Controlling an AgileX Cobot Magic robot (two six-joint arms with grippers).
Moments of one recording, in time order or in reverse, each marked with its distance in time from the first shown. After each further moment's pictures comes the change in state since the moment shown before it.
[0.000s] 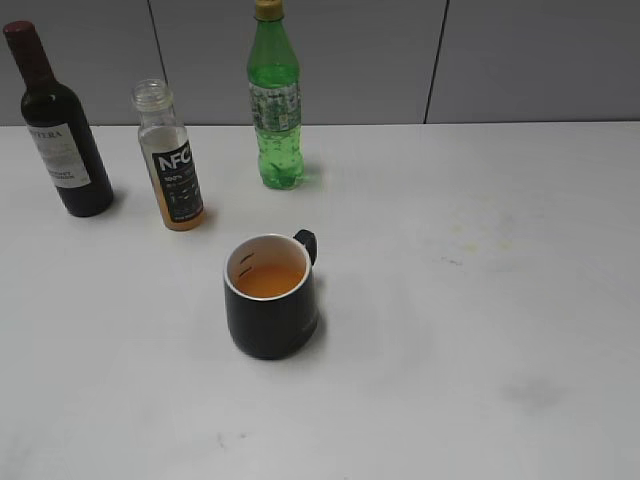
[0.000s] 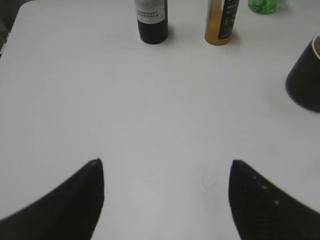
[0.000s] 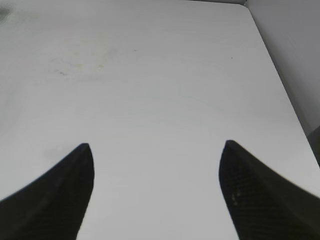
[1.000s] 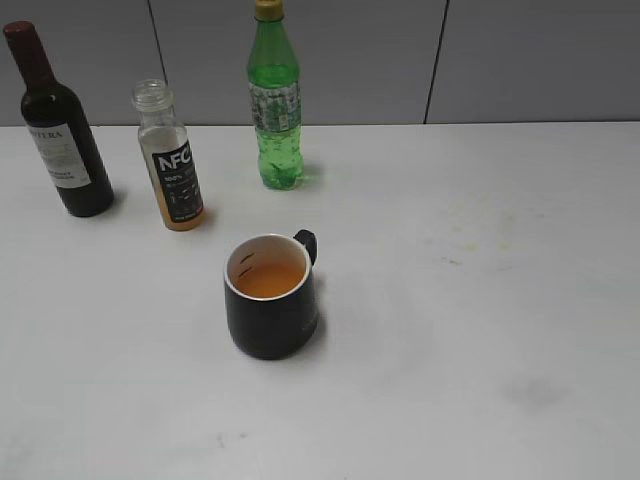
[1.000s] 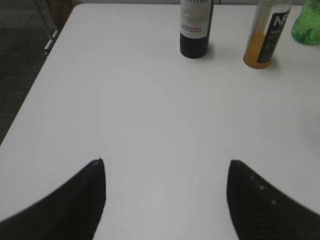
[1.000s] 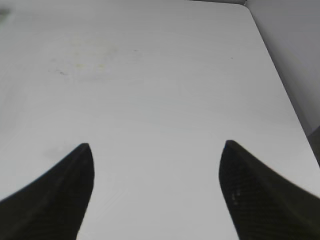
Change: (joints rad) left arm 0.199 -0.081 0.000 -0.025 0.004 0.000; right arm 0.000 0.000 0.000 0.000 0.000 0.000
